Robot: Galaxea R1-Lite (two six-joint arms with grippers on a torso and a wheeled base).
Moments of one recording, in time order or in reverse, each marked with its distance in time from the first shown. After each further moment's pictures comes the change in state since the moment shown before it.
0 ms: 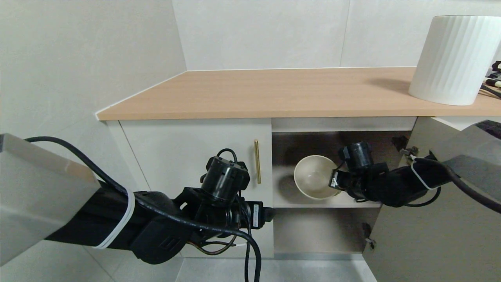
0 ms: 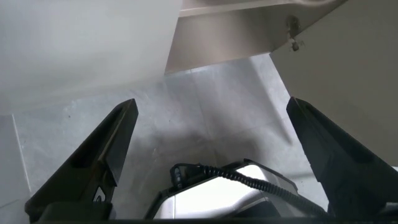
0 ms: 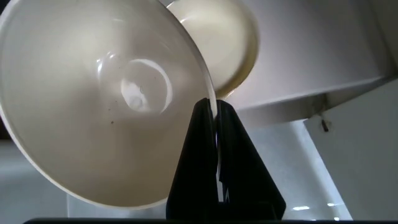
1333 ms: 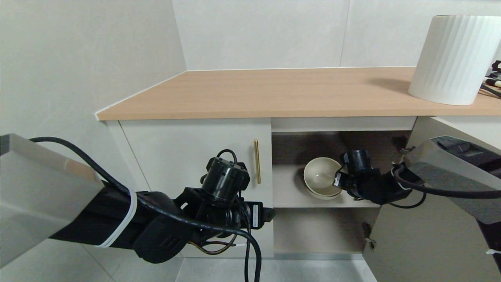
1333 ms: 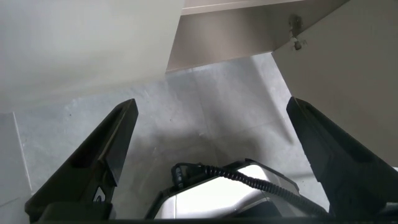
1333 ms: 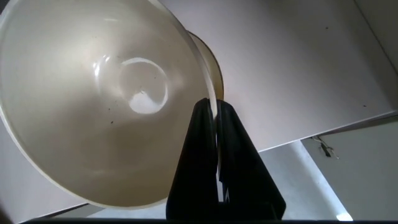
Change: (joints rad) left arm 0.005 0.007 0.000 0.000 -0.001 0.000; right arm -0.102 0.225 -0.167 -0.072 0.000 0.011
